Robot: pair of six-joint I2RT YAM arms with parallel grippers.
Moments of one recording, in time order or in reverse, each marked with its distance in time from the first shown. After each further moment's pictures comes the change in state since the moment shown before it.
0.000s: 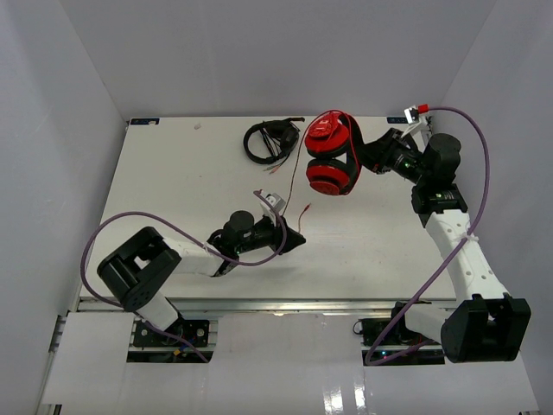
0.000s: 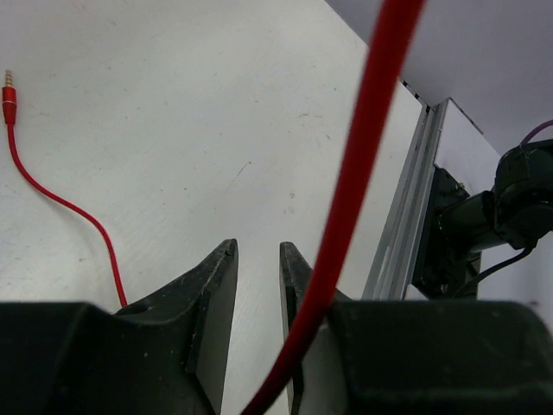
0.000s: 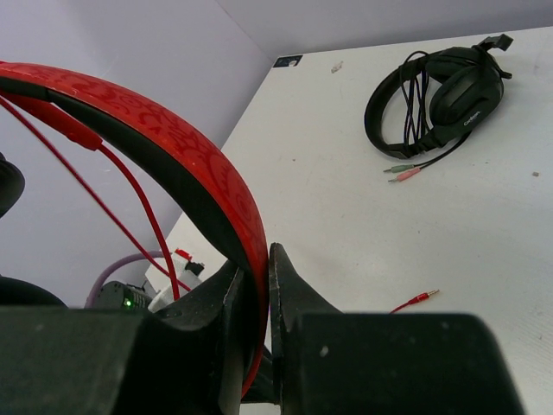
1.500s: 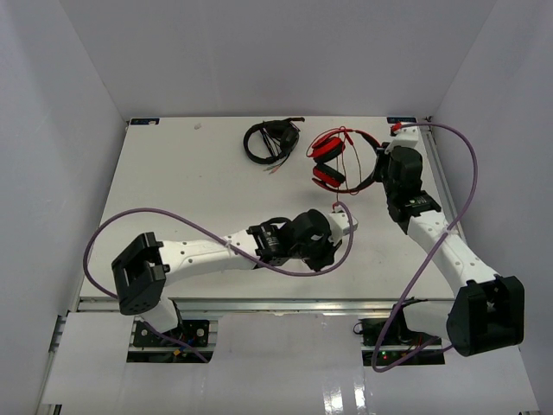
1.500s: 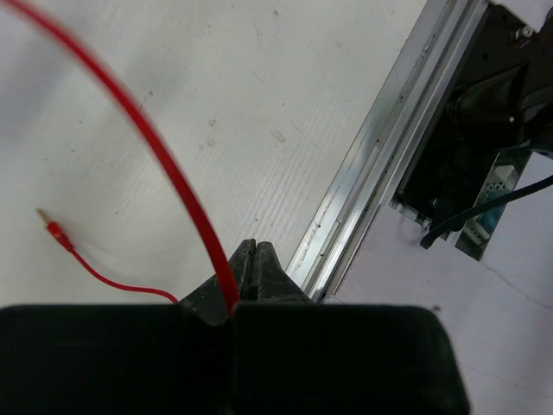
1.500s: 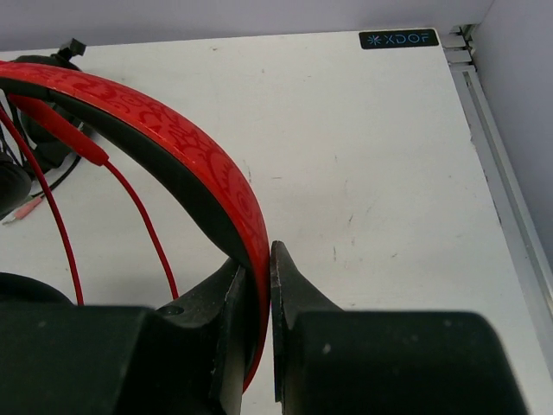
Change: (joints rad) left arm -0.393 0.062 0.660 -1.100 -0.324 0.248; right arm 0.177 0.055 -0.120 -0.051 1.012 -0.538
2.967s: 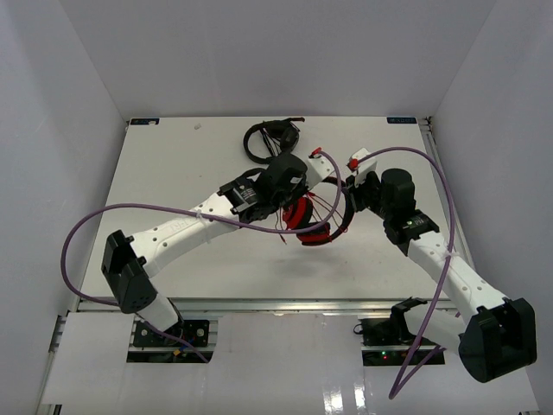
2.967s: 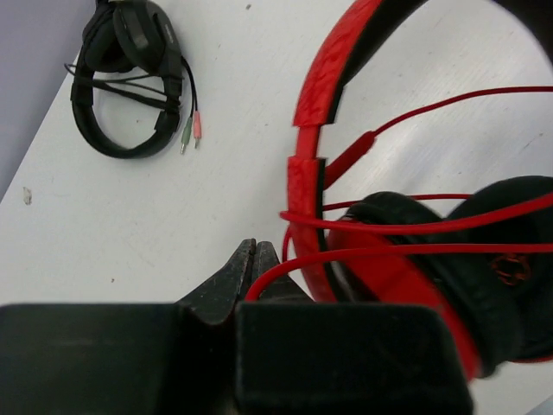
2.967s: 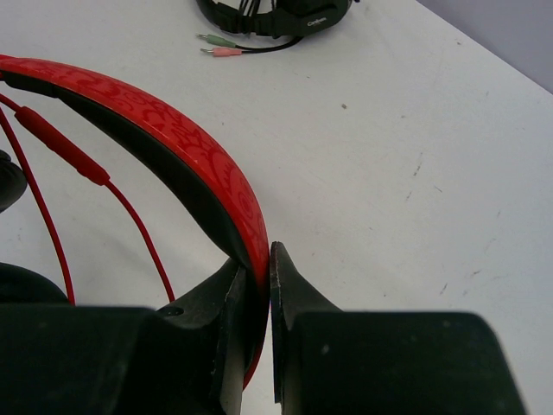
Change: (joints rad) left arm 0.246 -0.047 0.305 -0.304 -0.408 0.502; right arm 0.114 -0.148 -0.144 -0.079 -0.504 -0.350
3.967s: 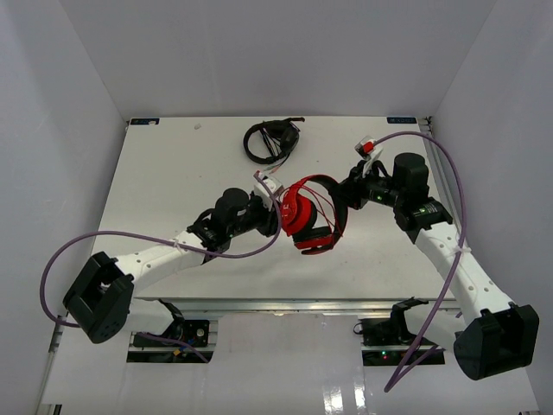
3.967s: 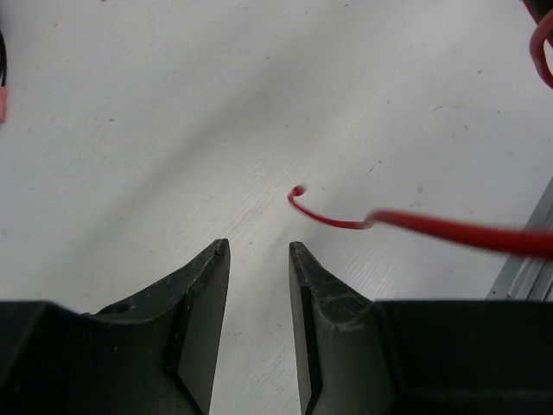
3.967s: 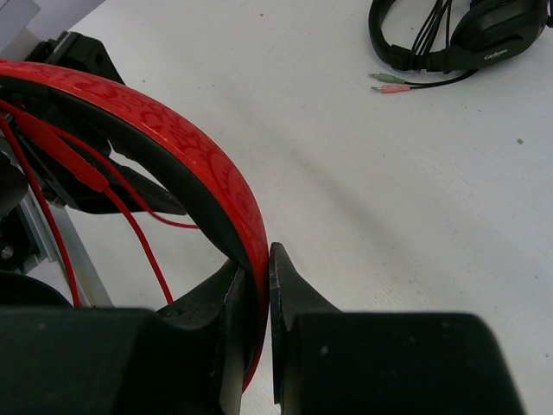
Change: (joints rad) left arm 0.198 -0.265 -0.754 0.772 0.532 -0.351; right arm -0.080 0.012 0.164 -0.168 -0.446 0.234
